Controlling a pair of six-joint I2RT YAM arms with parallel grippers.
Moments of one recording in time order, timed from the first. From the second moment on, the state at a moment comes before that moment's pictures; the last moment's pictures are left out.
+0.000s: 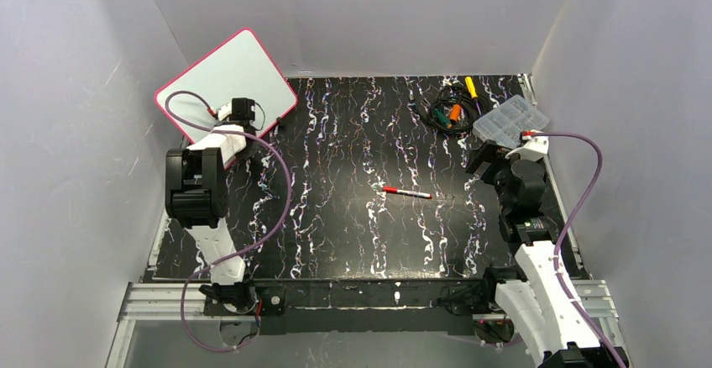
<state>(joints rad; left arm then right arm) 0.00 1.88 1.23 -0.40 -0.40 -0.58 0.11 0.67 0.49 -0.03 0.14 0.31</state>
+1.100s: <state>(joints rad) 0.06 1.79 1.08 -0.24 -0.26 -0.35 0.11 0.67 0.49 -0.03 0.13 0.31</state>
